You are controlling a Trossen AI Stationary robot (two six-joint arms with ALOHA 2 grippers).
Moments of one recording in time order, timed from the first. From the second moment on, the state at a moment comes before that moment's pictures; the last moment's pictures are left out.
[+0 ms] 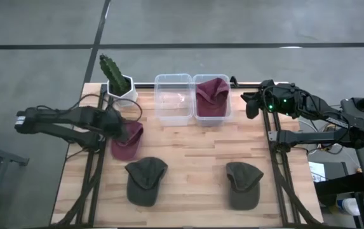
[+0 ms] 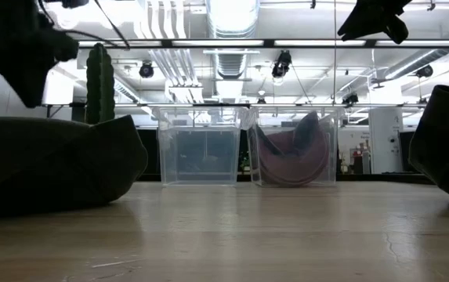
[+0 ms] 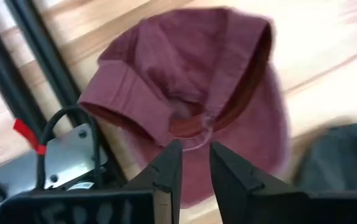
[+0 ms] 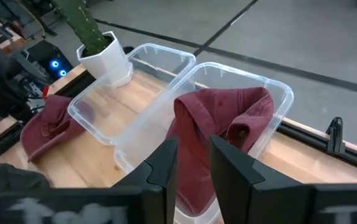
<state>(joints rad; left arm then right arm) -0.01 0.92 0.88 -1.38 -0.22 -1.13 -0.28 0.76 1.00 -0.72 0.33 0.51</state>
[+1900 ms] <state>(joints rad) -0.01 1.07 0.75 -1.39 -0.19 -1.23 -0.28 0.74 1.00 -0.72 0.25 0.49</state>
